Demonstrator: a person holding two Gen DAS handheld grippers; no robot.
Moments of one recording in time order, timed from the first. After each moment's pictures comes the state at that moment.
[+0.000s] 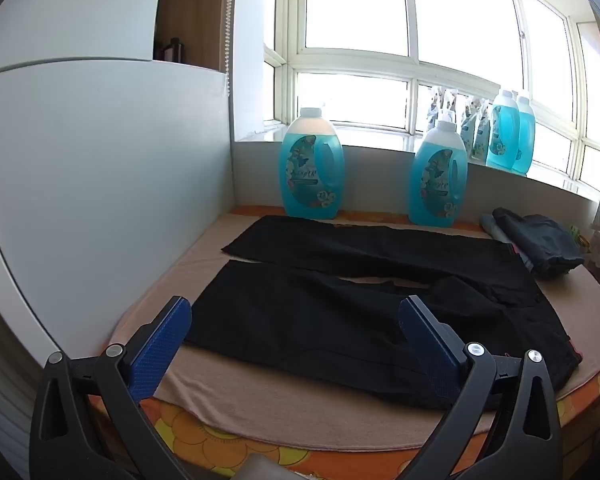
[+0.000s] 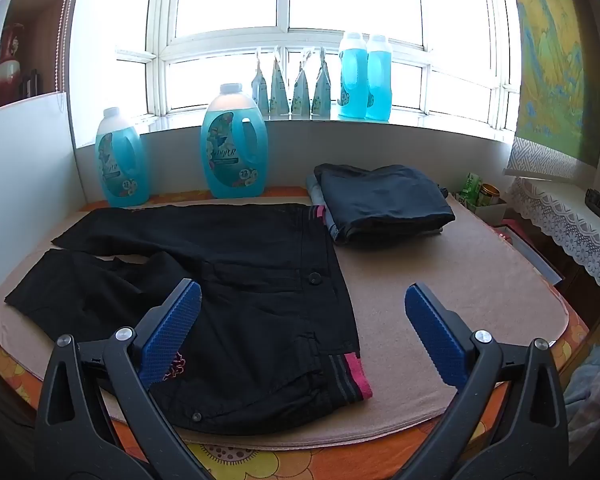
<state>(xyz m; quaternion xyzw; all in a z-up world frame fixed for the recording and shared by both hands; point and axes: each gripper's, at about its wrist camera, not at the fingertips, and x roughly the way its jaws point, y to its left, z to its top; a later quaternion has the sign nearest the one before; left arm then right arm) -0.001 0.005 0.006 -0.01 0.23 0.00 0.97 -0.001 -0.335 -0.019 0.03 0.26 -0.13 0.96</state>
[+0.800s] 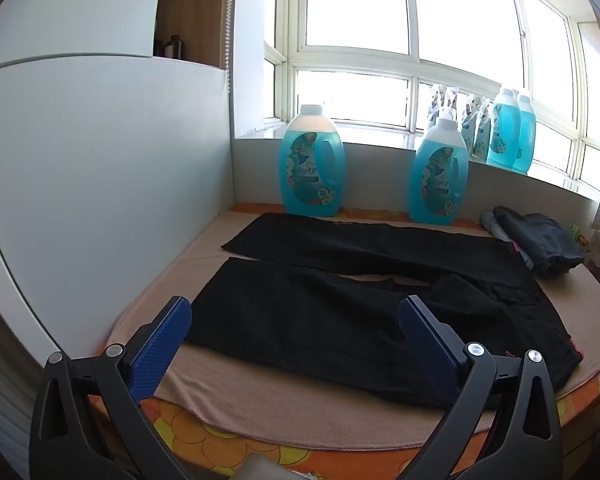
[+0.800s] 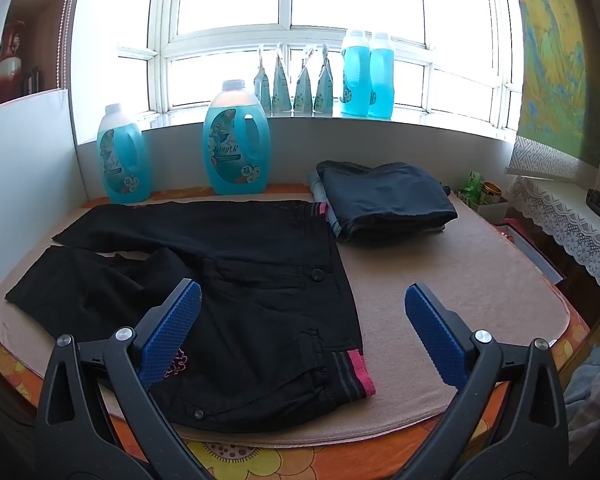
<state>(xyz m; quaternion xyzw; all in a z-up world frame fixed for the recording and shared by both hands) 0.000 0.005 0.004 -0.01 0.24 0.00 0.97 0.000 -0.333 -0.022 0.02 0.26 -0.13 0.96</state>
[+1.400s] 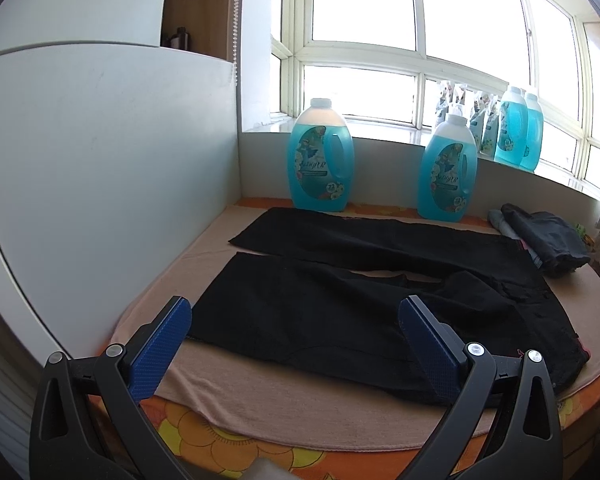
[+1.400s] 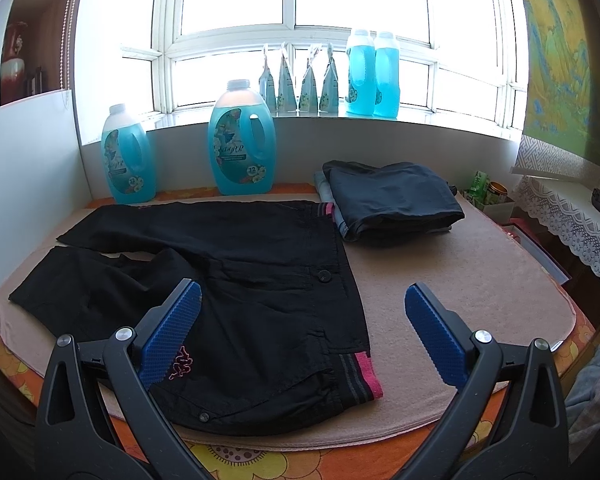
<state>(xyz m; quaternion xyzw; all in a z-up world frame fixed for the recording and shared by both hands) 0.008 0.021 -0.006 -0.01 0.24 0.01 0.97 0.005 -0.334 -0.027 0.02 0.26 -0.12 0.96</state>
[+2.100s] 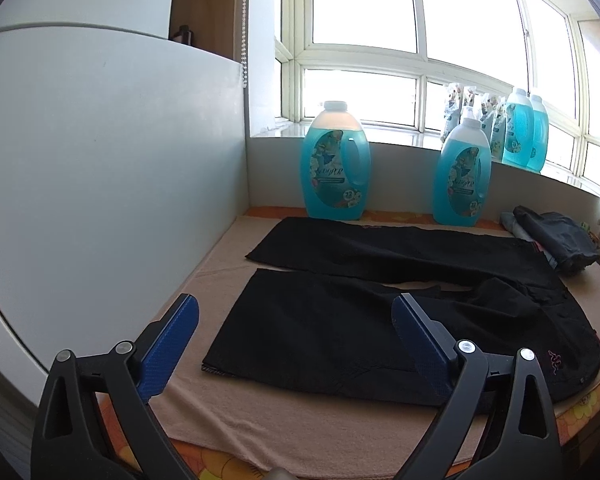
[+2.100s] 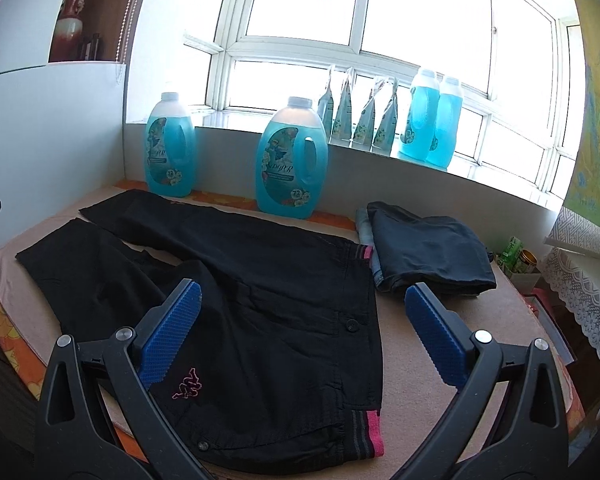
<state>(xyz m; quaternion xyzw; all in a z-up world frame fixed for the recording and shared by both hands) 0.042 0.068 -0.012 0.00 0.23 -0.01 0.97 0.046 -0.302 -0.009 -0.09 0.24 -0.03 0.97</state>
